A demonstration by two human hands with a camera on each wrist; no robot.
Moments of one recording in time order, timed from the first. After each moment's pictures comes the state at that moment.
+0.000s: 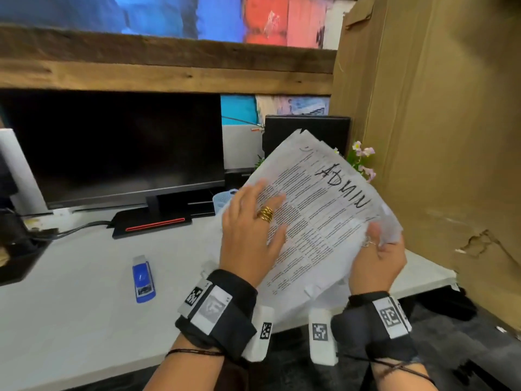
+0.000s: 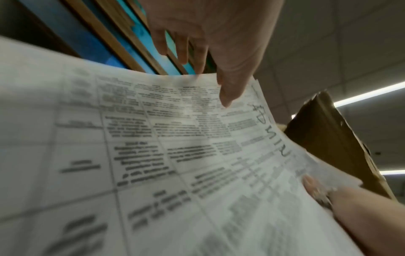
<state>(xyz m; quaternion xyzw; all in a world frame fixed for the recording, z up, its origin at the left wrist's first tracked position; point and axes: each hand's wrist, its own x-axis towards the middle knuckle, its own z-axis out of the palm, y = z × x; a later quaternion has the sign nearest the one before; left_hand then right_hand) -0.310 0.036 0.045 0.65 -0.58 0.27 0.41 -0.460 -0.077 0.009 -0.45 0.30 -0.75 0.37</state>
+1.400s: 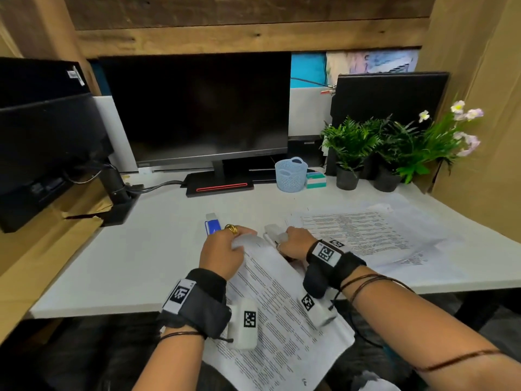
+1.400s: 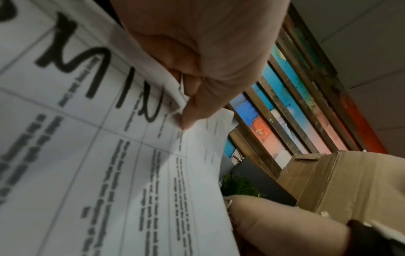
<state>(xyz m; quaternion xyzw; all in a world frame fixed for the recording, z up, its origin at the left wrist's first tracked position) -0.204 0.143 -0.027 0.83 -0.37 -0.05 0.41 -0.277 -0.023 -0.043 -0.90 0.35 0.02 0.27</state>
